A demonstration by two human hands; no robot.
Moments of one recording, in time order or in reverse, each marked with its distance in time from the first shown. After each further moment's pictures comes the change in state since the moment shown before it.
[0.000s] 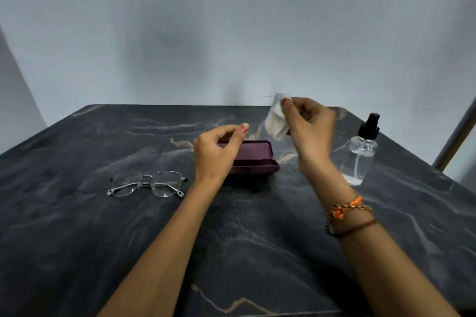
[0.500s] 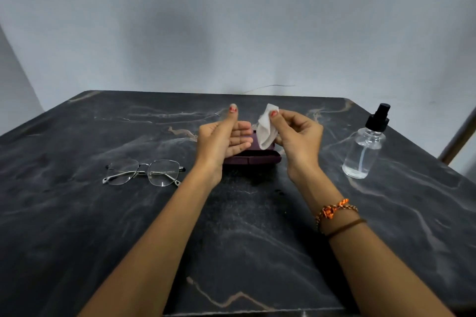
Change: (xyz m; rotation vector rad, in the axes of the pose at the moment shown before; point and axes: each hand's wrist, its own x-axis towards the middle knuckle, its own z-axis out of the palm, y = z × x) left_hand 0.001 0.009 0.004 -0.407 -0.103 -0.514; right_hand -0.018 0.030 0.008 0.174 -0.047 0.227
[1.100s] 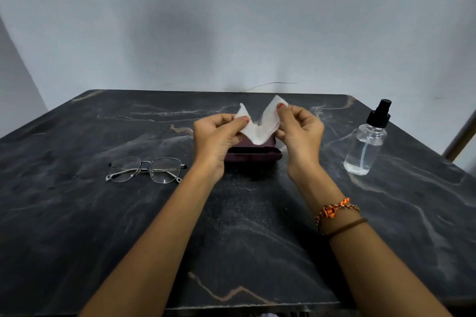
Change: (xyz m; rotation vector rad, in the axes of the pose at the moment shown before) left_hand -0.003 0.005 0.001 -0.033 0.071 0.098; right_hand -0.004 -0.007 0.002 0.102 0.029 0.041
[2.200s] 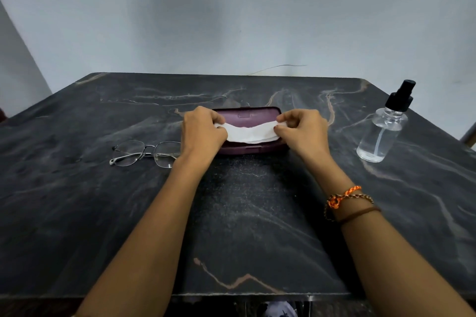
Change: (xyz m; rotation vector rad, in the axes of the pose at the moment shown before) left_hand 0.018 -0.015 -0.033 1.030 0.124 0.166; right_hand 0.015 0.028 -0.019 -0.903 -0.129 -0.126
